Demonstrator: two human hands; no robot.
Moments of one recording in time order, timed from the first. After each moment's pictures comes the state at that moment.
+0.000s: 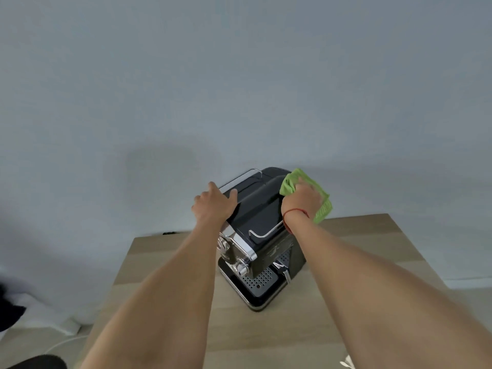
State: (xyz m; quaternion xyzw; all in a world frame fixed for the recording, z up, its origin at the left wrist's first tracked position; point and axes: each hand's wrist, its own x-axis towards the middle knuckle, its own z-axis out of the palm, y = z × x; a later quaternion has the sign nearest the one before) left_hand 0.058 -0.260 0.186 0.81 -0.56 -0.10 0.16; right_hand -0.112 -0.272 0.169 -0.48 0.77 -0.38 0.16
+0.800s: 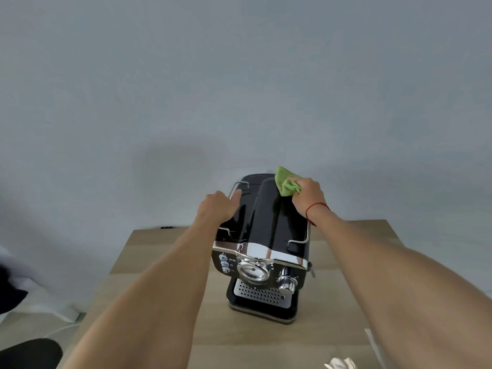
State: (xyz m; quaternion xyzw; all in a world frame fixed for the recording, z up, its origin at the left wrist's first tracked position) left_hand 0.035 -0.248 0.183 0.80 -0.55 -0.20 0.15; right_hand -0.170 -0.280 0.178 -0.65 0.65 -0.31 0.24
